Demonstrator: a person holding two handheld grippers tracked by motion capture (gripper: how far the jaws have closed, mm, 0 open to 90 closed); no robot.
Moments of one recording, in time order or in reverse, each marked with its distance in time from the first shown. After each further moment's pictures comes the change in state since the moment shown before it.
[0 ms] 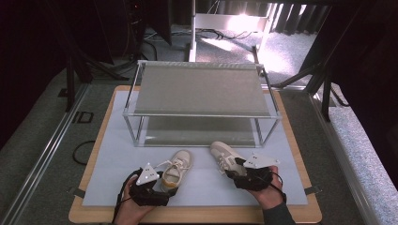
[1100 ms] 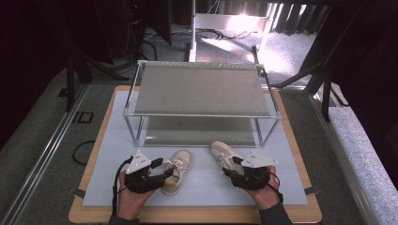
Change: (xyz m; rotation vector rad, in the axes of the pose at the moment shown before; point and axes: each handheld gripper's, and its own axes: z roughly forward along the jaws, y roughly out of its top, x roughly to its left) left arm 0.011 0.029 -0.022 -0.167 0.059 -0.082; right arm 0.007 0.007 0.003 -0.025 -0.016 0.023
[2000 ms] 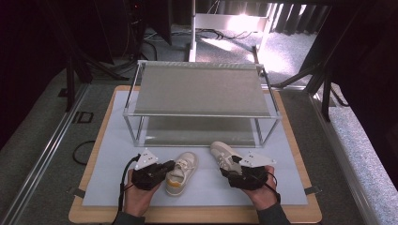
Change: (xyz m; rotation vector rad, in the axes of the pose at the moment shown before) left arm -0.003 0.007 0.016 0.024 0.027 -0.028; right arm 0.005 0.004 0.002 -0.008 -0.009 0.015
